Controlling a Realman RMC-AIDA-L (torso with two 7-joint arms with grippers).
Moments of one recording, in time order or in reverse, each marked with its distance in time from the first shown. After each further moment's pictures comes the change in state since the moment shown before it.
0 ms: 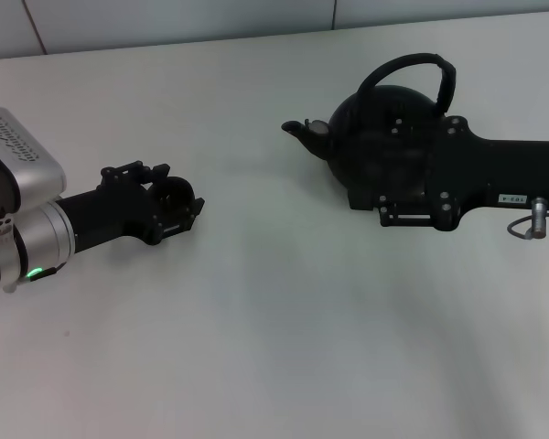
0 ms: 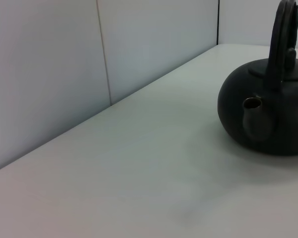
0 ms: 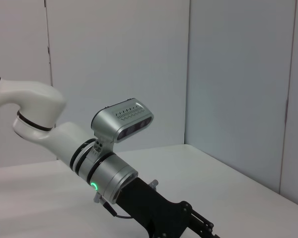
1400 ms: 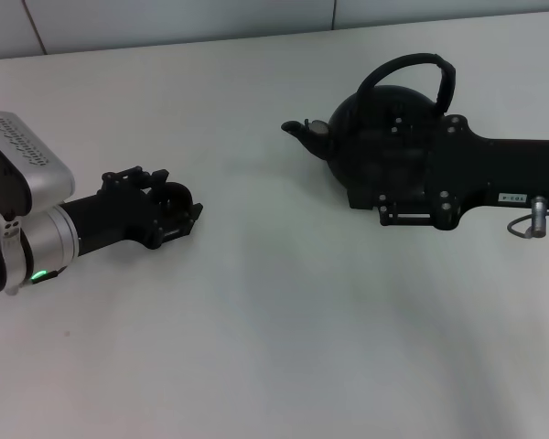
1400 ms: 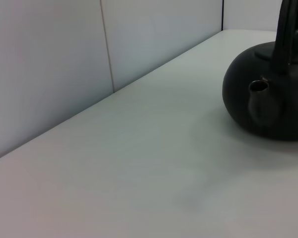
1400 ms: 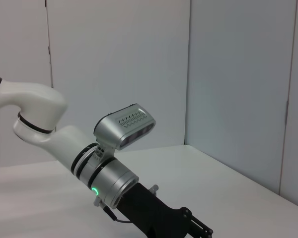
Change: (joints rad) left arm -0.012 0.000 0.030 -0.025 -0.005 -0.048 0.001; right arm 0.001 0.000 0.000 -0.003 0.000 0.000 0.000
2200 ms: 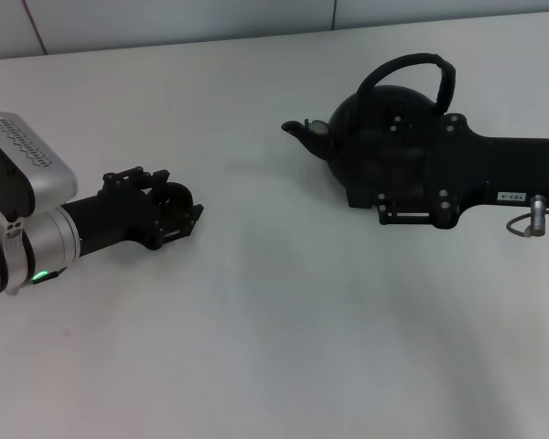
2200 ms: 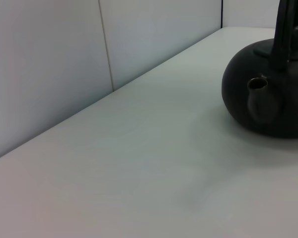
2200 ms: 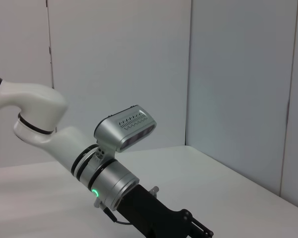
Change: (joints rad) left arm 0.001 0.000 0.010 0.000 0.002 -0.012 0.000; right arm 0.004 0.000 0.000 0.000 0.000 0.000 0.000
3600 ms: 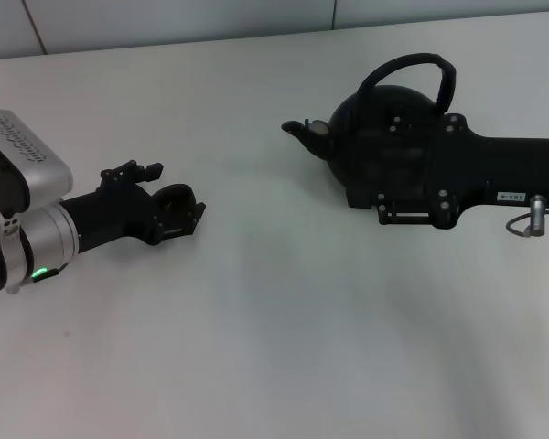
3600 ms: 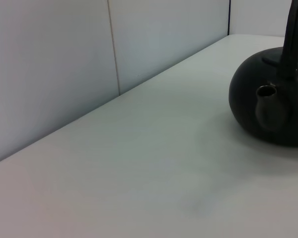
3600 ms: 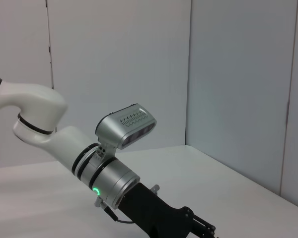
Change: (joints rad) left arm 0.003 0.000 0.000 0.005 -0.035 0.002 -0.002; right arm 0.001 0.000 0.000 0.001 0.000 0.000 0.000
